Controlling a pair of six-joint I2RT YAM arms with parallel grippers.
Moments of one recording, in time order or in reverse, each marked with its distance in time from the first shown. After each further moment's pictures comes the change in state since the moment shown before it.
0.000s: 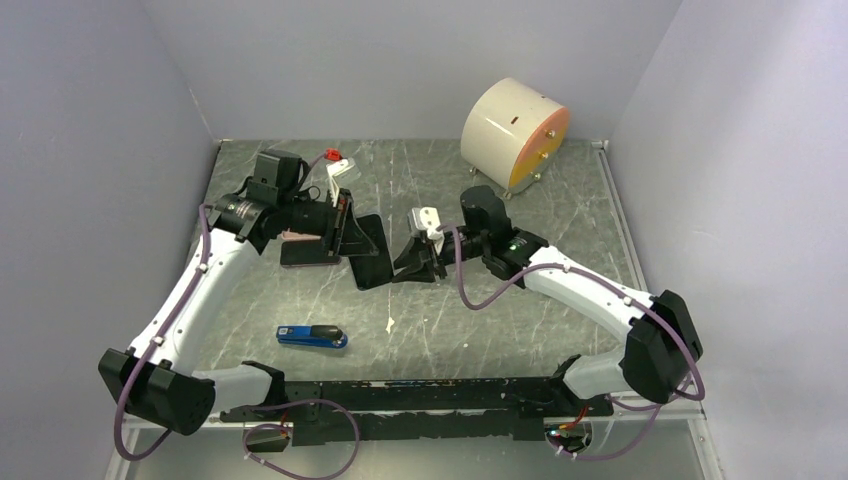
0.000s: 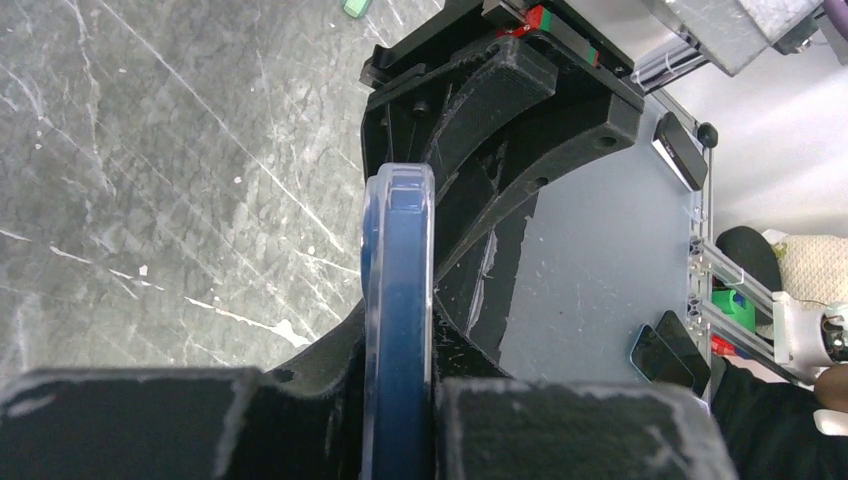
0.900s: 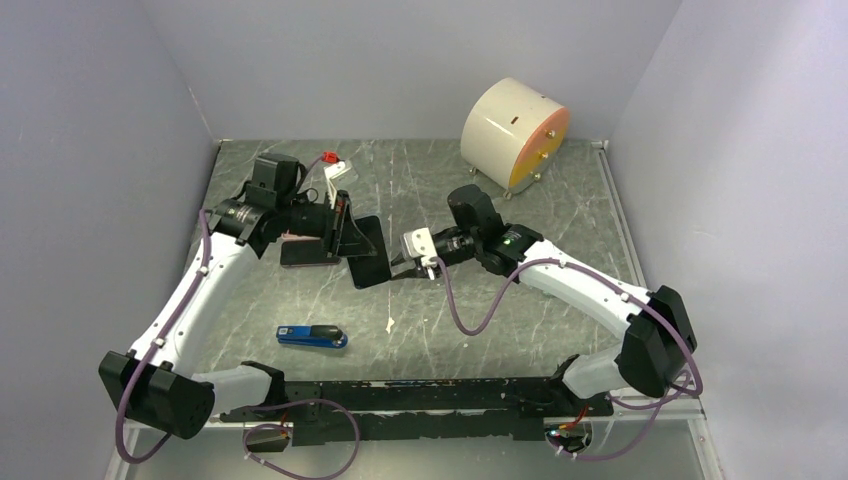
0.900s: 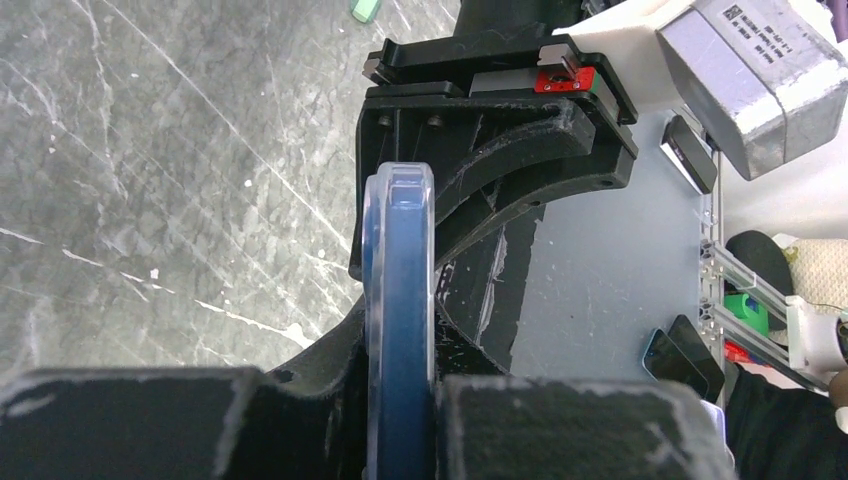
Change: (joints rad) left arm 0.011 -0.019 -0.049 0.051 0.018 0.001; right arm 0.034 0.041 0.095 -0.245 0.069 -0.466
